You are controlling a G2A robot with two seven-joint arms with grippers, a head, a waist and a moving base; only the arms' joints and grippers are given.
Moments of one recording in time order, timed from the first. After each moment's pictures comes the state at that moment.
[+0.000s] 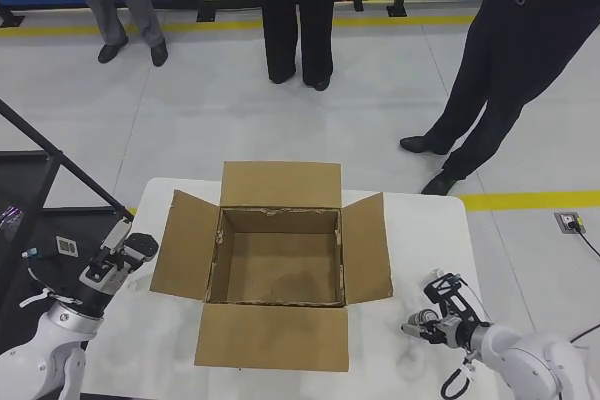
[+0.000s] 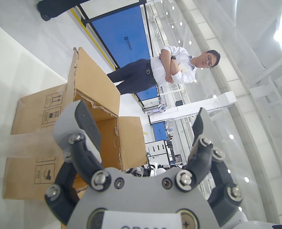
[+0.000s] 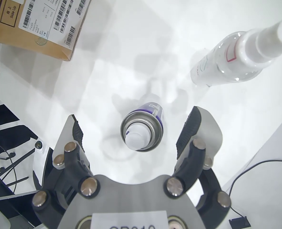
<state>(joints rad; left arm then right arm) 1.40 -1.09 -1.82 -1.80 -0.36 -0.22 -0.54 -1.35 -1.11 1.57 -1.76 -0.91 -0.38 0.96</state>
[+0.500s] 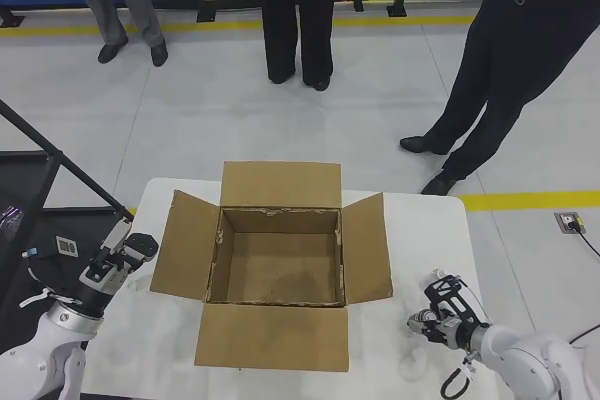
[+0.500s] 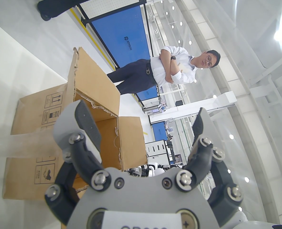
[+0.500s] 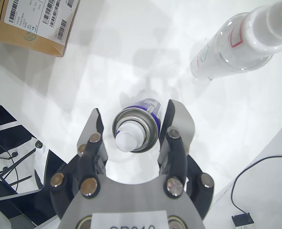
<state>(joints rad) 1.40 -1.09 -1.82 -1.80 -0.36 -0.22 -0.54 -1.35 -1.09 1.56 -1.74 -0.90 -0.37 0.95</state>
